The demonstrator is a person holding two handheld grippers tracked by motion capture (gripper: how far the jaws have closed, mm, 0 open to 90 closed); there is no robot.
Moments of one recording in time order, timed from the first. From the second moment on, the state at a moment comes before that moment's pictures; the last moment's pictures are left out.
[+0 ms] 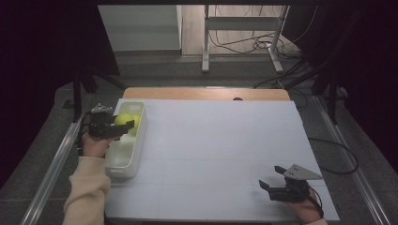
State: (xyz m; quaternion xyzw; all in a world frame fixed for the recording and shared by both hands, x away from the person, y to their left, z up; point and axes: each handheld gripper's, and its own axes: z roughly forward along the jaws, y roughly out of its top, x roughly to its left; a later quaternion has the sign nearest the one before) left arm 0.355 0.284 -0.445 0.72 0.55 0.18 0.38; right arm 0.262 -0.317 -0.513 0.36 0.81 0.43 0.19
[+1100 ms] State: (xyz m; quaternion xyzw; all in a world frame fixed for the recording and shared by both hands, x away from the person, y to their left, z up) left arm 0.360 0.279 -0.454 0.74 0.56 0.18 0.34; right arm 0.263 -0.317 -0.513 0.36 0.81 0.43 0.19
